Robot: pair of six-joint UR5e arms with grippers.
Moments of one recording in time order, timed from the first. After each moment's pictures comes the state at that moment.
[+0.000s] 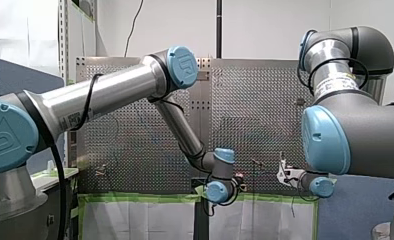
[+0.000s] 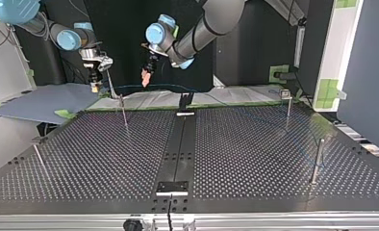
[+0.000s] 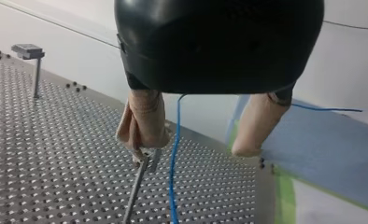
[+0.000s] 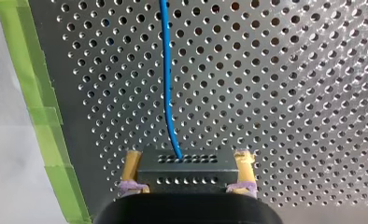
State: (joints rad) left arm -0.85 -2.71 -1.33 -2.37 -1.89 -1.99; right arm 1.59 -0.63 1.84 -1.12 1.20 1.67
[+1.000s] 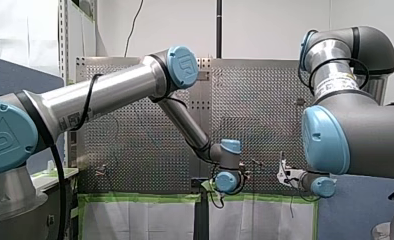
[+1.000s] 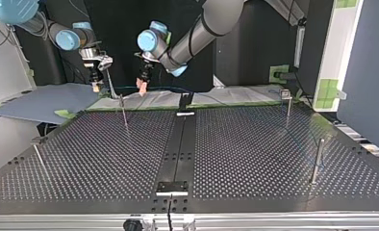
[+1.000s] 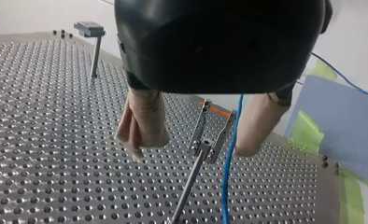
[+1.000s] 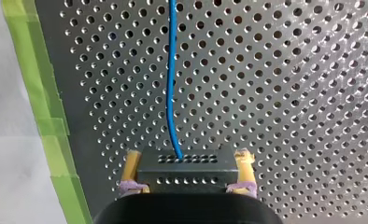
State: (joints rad) left arm -0.85 -2.71 -1.21 -2.47 -1.97 -2.12; right arm 1.58 -0.63 1.84 -1.11 1.15 1.67
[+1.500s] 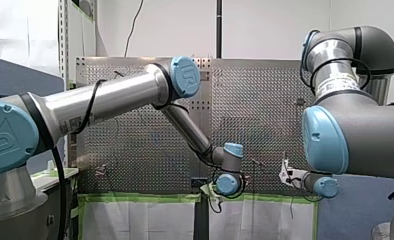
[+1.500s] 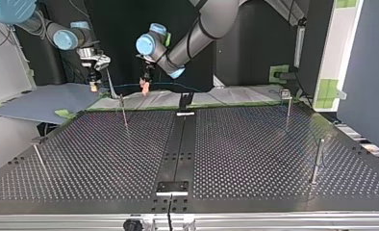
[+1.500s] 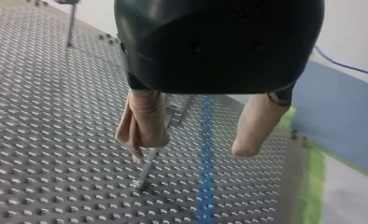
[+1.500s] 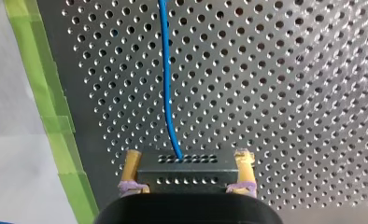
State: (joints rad) left arm -0.85 -2.79 -1.10 -2.59 -1.99 -2.12; right arm 1.56 -0.63 1.84 -1.10 1.14 1.71
